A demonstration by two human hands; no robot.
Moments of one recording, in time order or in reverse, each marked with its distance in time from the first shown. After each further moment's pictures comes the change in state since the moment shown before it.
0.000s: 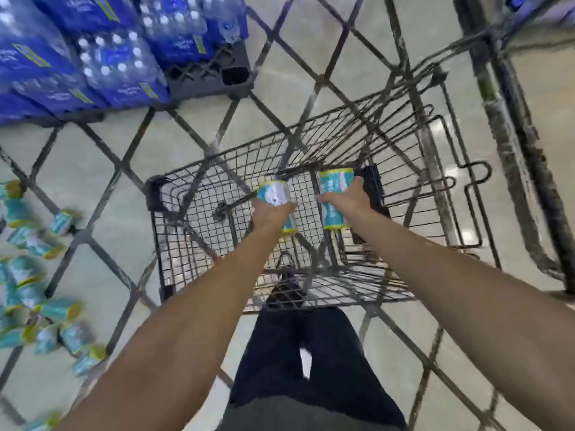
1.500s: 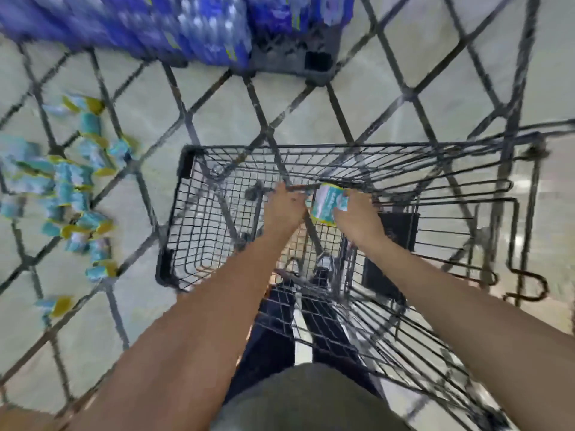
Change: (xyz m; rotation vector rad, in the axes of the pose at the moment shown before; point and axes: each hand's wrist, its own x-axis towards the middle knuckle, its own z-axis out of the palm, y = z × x) left_hand 0.018 0.041 0.008 0.273 0.254 0.071; right_hand 0.050 -0.044 0.006 -0.668 -0.304 -0.532
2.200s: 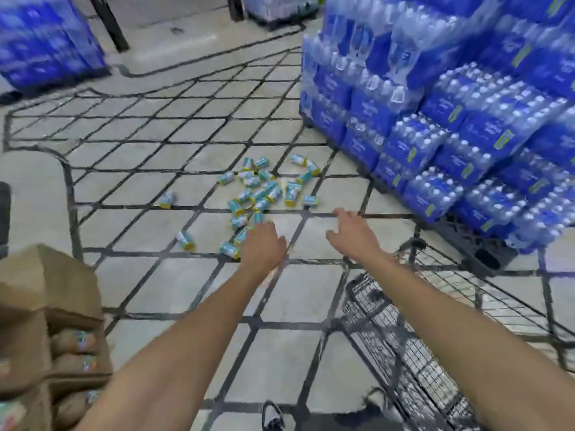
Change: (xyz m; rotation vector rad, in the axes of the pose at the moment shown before) left_hand -0.278 -0.409 -0.361 0.094 0.618 -0.243; right_hand -0.316 -0.397 0.220 -0.613 -0.090 -0.908
